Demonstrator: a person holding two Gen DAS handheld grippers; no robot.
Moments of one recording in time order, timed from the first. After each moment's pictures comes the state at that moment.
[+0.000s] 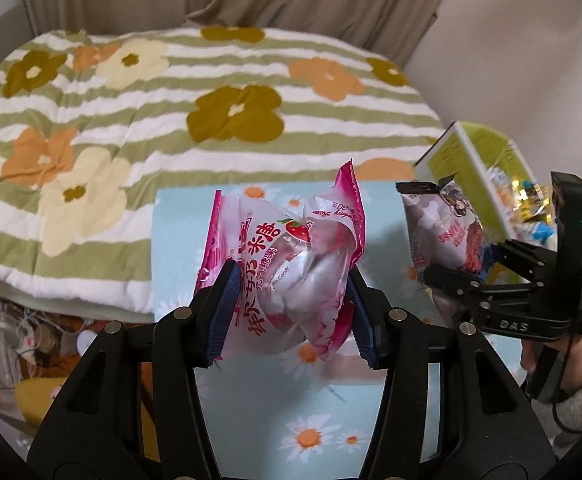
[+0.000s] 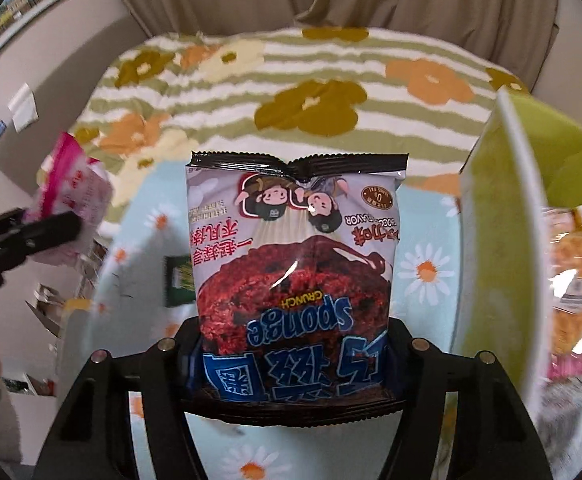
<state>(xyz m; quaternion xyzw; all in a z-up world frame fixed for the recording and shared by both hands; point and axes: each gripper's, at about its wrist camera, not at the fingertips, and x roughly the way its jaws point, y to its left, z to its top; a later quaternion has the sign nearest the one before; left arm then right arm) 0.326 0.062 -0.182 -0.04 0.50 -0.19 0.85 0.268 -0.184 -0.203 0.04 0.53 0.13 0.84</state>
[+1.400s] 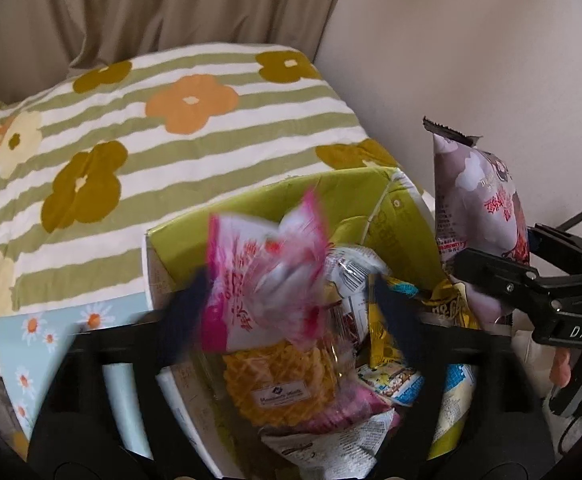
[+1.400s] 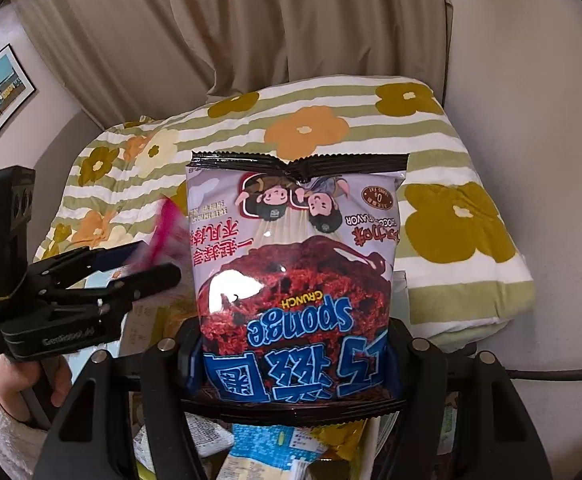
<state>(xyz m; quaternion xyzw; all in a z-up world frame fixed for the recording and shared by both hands) 0.392 -0.326 -0.139 0.03 0.50 -0.25 0.83 0.291 -0.506 -0.126 0.11 0.49 0.08 0.86</state>
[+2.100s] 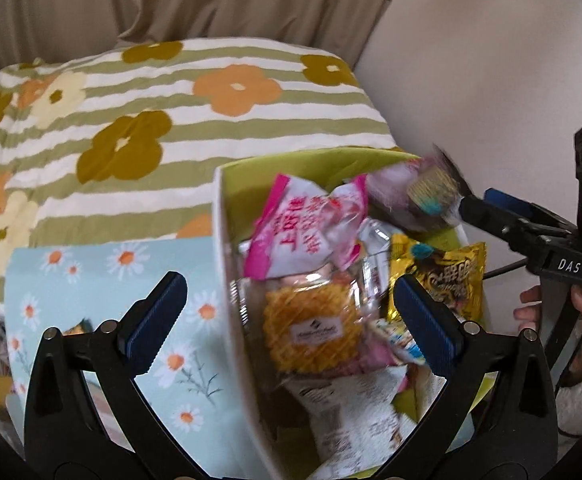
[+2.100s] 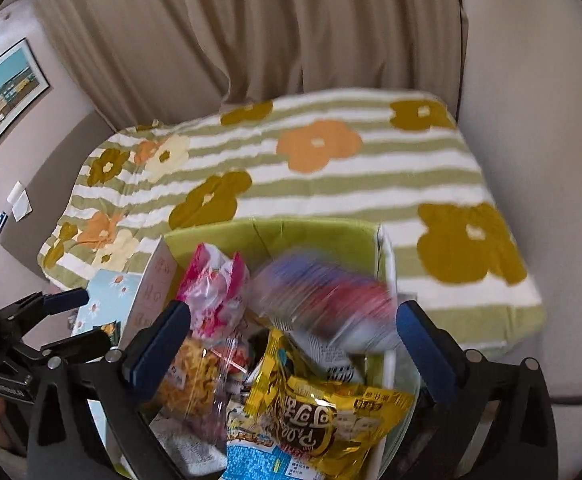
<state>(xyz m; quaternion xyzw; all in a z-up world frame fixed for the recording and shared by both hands) 0.342 -0.257 -0.135 -0.03 0.51 -0.19 0.84 0.300 -0.501 -0.130 0.09 0.45 0.10 0.88</state>
